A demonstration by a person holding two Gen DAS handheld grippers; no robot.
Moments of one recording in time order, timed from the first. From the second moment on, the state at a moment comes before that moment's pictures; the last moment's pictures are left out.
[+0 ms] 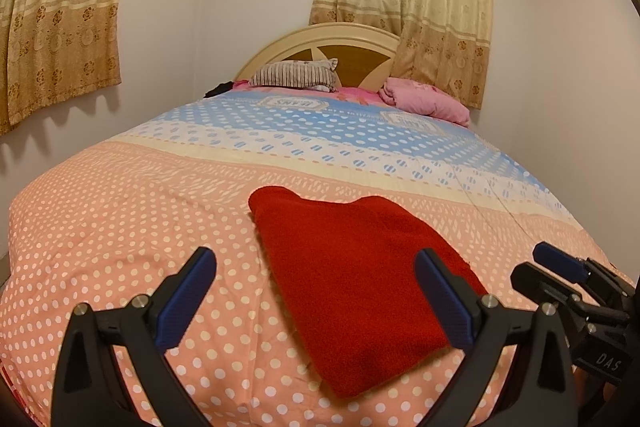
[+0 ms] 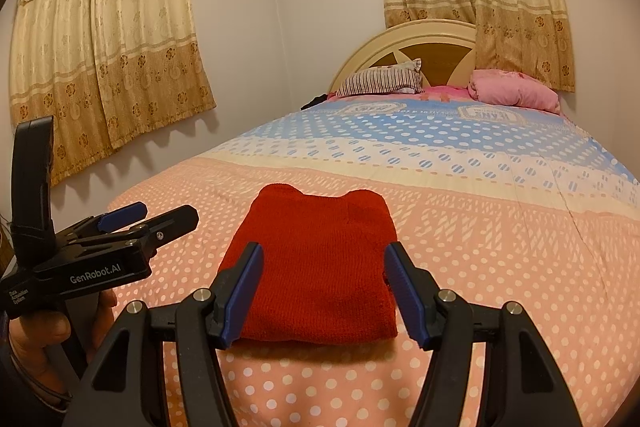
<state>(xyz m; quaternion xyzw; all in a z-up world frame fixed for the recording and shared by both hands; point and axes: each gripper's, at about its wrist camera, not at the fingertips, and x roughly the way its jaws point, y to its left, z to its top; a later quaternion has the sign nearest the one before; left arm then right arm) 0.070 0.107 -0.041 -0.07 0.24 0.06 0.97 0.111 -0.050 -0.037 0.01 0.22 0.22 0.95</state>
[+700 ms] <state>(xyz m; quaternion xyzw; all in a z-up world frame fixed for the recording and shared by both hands) 0.071 0.116 -0.034 -0.07 0.24 0.08 0.97 0.105 -0.051 -0.033 0.02 0.21 0.22 0.95</state>
